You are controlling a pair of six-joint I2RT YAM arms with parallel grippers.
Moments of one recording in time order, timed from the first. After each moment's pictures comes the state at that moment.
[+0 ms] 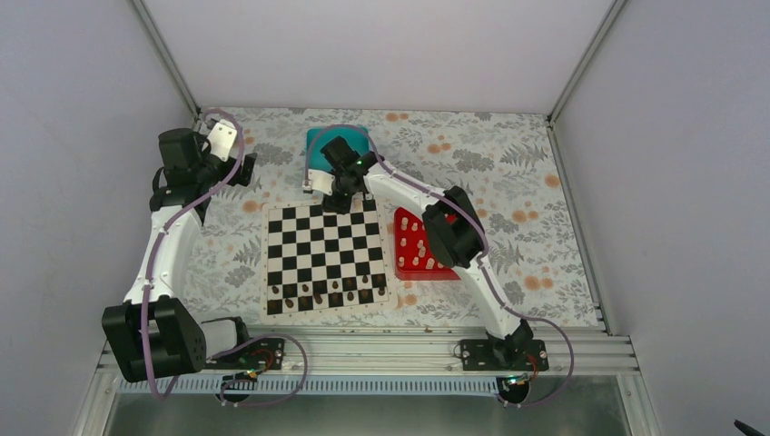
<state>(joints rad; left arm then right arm) 0.16 1.22 1.01 -0.27 0.30 0.41 0.78 2.40 2.07 -0.72 -0.21 -0.67</state>
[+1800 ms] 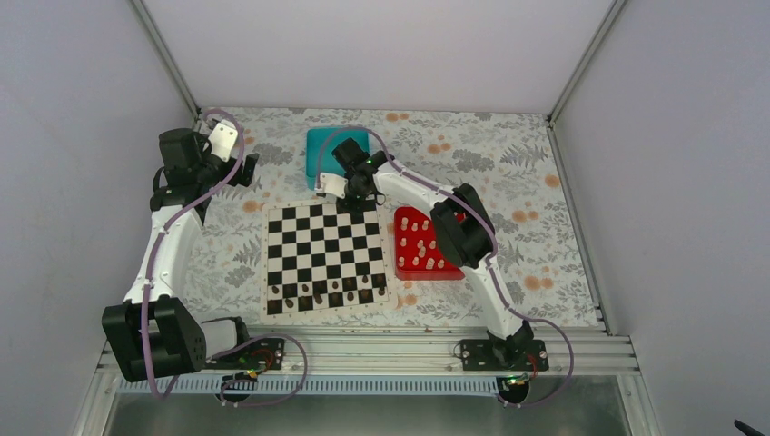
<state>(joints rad) 0.16 1.22 1.01 -0.27 0.33 0.41 0.75 2.33 1.95 -0.77 -0.19 -0.68</state>
